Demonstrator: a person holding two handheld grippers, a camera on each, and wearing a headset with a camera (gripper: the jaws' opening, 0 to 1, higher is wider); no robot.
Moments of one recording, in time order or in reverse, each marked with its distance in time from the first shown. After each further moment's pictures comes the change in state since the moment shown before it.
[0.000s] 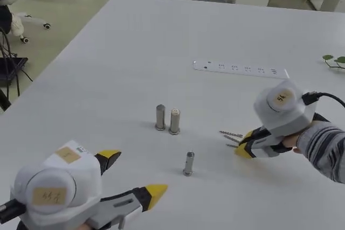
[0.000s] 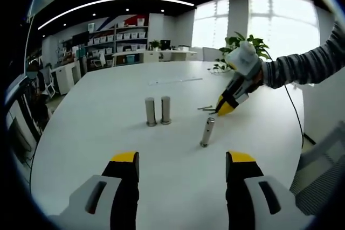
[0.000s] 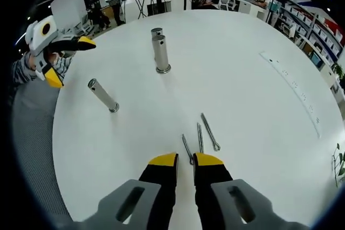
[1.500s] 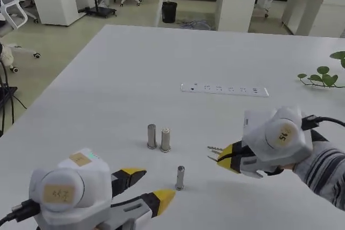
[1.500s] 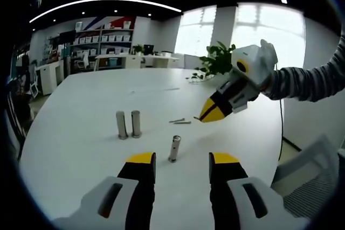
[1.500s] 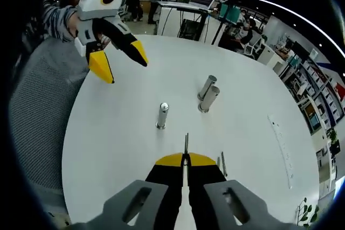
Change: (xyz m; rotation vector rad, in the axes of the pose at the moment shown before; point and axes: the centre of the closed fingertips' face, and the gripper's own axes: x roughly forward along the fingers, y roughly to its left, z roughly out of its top) left arm 0.000 -0.050 0.028 -0.024 -0.047 -0.176; right arm -0.060 0.078 0.042 -0.415 -0.187 -0.041
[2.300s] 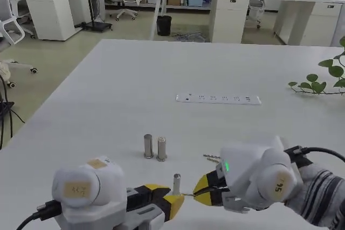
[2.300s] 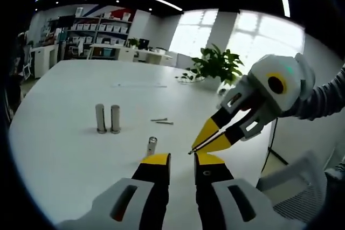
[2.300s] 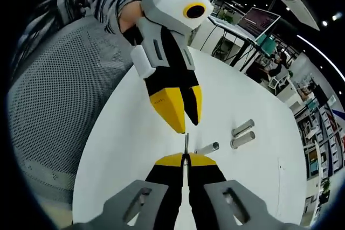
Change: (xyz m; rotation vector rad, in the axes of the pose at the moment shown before) left arm 0.013 -0.028 0.002 -0.123 0.005 -0.095; right arm -0.004 0.064 0.044 -0.260 -0.078 0.102
